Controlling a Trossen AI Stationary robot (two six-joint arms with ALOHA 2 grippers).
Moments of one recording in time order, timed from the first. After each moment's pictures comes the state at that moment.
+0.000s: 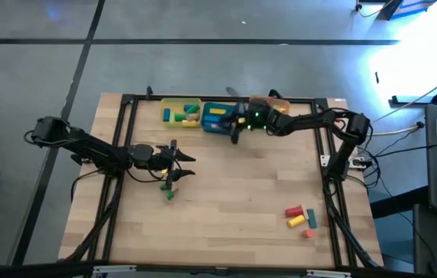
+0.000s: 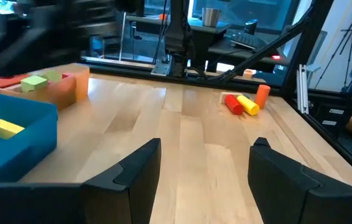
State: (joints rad) left arm -0.10 1.18 0.20 0.87 -0.12 -0.13; right arm -0.41 1.78 0.93 0.59 -0.33 0.15
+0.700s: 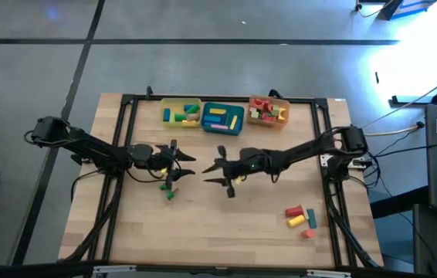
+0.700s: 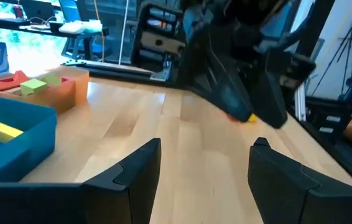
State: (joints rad) left arm -0.10 1.18 0.20 0.89 -0.12 -0.14; right arm 0.08 1.81 0.97 0.67 -0.12 -0.20
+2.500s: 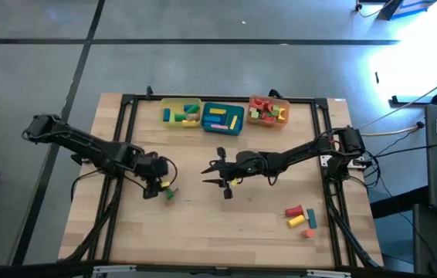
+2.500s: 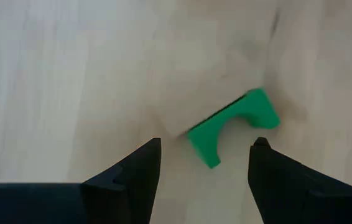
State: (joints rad) left arm -0.24 1.04 0.56 -0.68 -0.03 -0.42; right arm 0.11 1.84 1.00 0.62 -0.05 -0.16
